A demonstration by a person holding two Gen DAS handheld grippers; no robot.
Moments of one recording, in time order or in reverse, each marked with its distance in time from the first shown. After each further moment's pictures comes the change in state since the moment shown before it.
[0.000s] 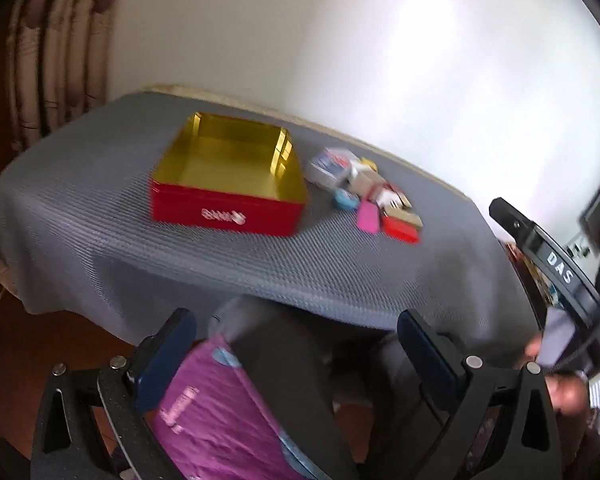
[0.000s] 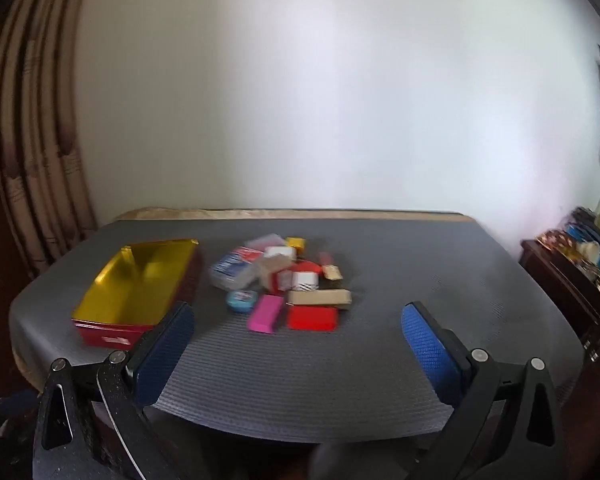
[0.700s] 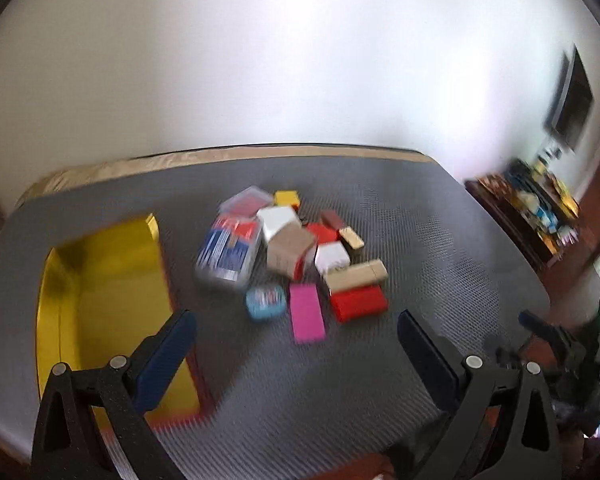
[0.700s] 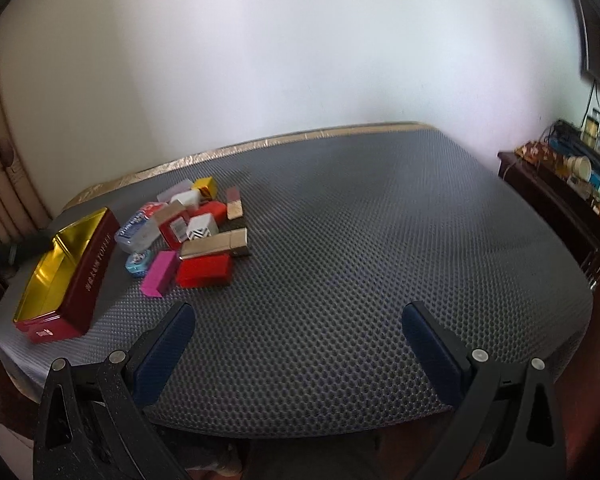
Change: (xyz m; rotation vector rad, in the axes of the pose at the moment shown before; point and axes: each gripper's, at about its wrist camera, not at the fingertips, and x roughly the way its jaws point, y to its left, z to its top) left arm 0.155 -0.095 0.171 0.407 0.111 -0.118; right arm 0.075 -0.114 -0.031 0.173 0.242 -0.017
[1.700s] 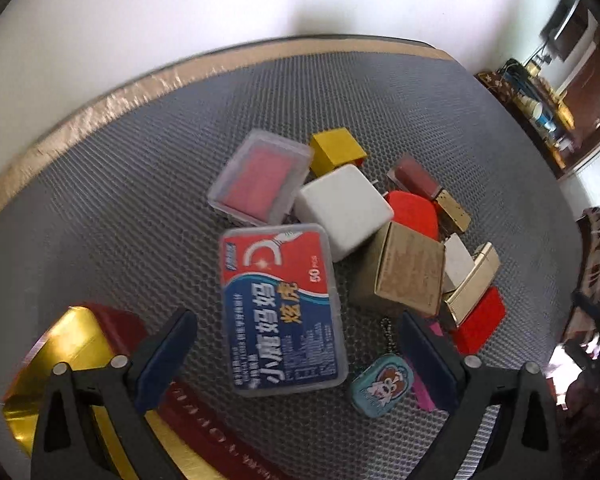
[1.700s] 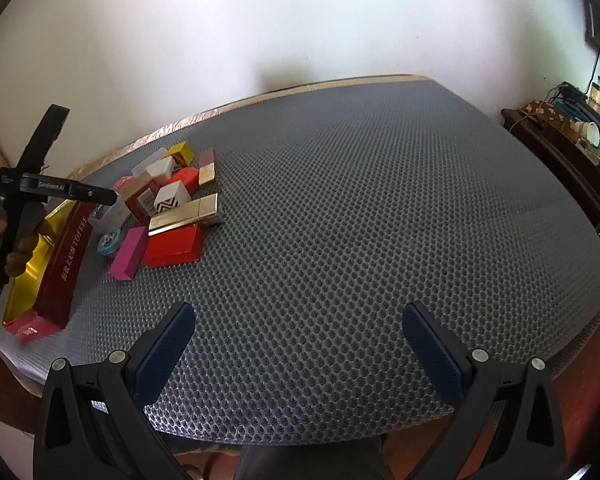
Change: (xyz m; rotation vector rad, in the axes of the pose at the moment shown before) left arm 0.165 0.079 0.054 0.176 0.417 -0.139; right arm 0.023 -0.009 -0.006 0.072 0.146 -0.031
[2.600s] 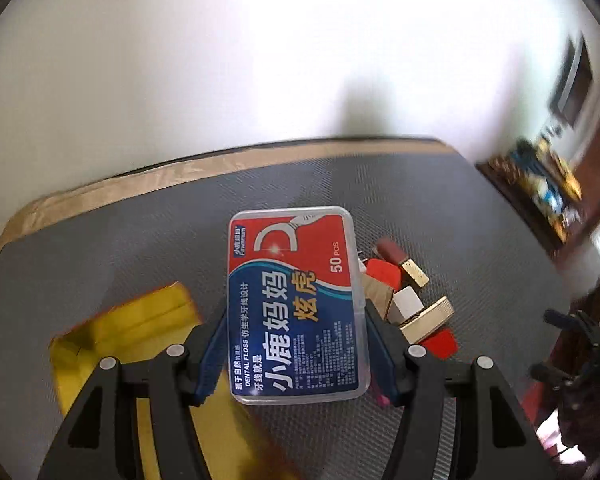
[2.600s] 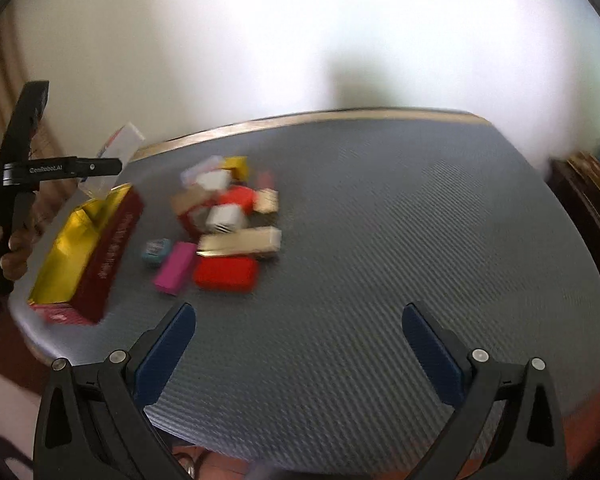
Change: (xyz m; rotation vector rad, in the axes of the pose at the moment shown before) left arm -0.126 -0.008 -0.065 -0.149 -0.348 0.125; right arm -0.007 0.042 0.042 -0.197 -0.022 0.149
